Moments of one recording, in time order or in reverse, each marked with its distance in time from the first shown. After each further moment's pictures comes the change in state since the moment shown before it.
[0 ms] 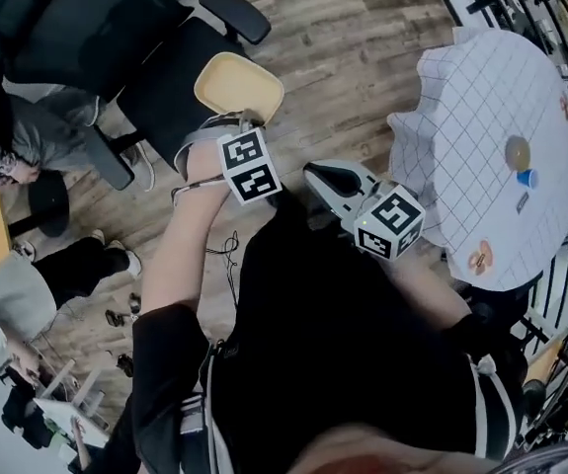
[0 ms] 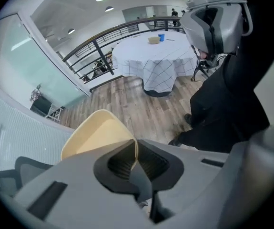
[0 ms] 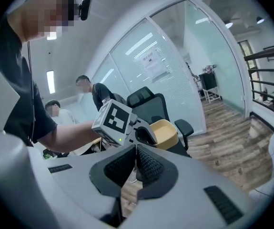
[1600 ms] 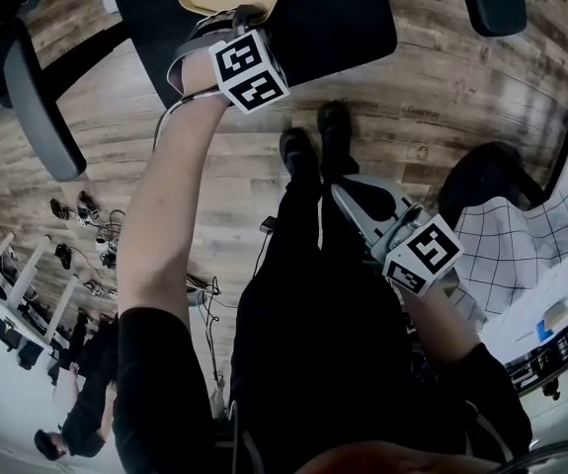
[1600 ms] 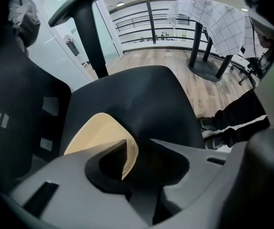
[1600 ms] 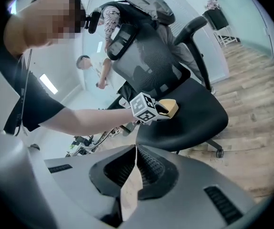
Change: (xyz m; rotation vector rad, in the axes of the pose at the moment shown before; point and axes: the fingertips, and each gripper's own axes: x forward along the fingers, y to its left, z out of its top) left arm 0.354 0.085 -0.300 -0.475 0.123 0.136; right arm 0.233 -0.124 -0.223 0.203 0.391 0.270
